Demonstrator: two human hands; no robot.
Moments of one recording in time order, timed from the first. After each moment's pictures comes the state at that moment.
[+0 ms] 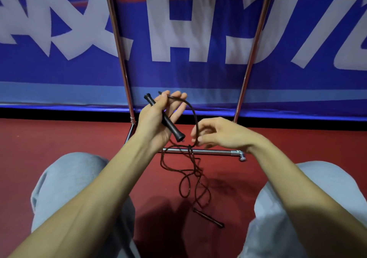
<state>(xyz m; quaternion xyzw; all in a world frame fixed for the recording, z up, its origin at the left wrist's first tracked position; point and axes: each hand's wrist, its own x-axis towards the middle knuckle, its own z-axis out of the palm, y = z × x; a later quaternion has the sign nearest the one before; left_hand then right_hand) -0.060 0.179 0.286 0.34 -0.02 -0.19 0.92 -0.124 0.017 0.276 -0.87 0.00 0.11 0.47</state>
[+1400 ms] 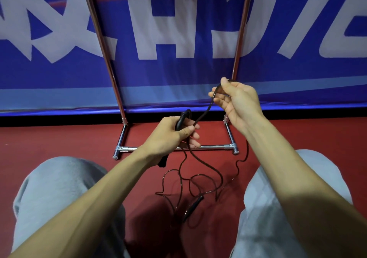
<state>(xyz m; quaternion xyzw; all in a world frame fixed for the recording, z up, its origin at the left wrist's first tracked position) -0.088 0.157 0.257 0.69 -0.26 -0.25 0.63 -0.124 -0.010 0.305 -0.54 0.15 -0.25 0.79</state>
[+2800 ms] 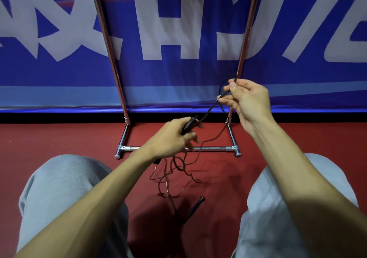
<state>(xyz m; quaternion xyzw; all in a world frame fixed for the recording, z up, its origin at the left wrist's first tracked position) -0.079 0.165 0.259 0.79 -0.36 -0.19 0.46 -0.123 -0.016 0.303 -0.60 0.14 -0.30 0.73</state>
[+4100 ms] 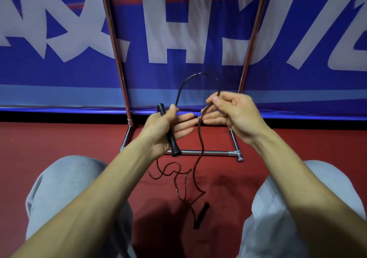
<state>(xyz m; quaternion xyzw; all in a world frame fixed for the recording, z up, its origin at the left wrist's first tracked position) -0.068 0.173 0.279 0.49 -0.04 -0.28 0.82 -0.129 0.009 0.302 -0.68 0.01 -0.12 0.72</state>
